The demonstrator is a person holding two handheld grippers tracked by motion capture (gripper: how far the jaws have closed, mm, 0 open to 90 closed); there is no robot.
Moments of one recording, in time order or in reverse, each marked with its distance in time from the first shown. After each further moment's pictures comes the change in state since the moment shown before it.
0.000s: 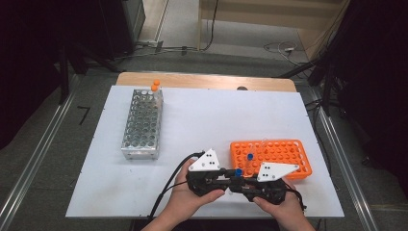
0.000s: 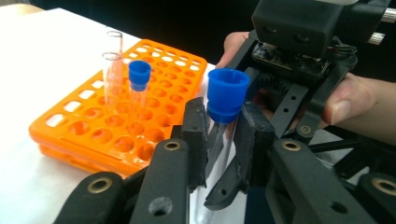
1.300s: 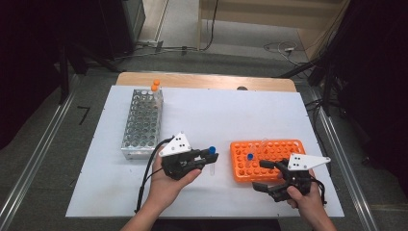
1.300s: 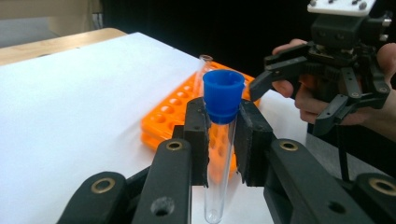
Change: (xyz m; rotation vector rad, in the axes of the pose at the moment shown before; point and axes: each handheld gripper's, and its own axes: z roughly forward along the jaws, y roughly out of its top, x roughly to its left) left arm 0.042 0.000 -0.053 -0.100 0.181 -0.055; right arm -0.045 -0.022 -0.051 -0.093 -0.023 0.076
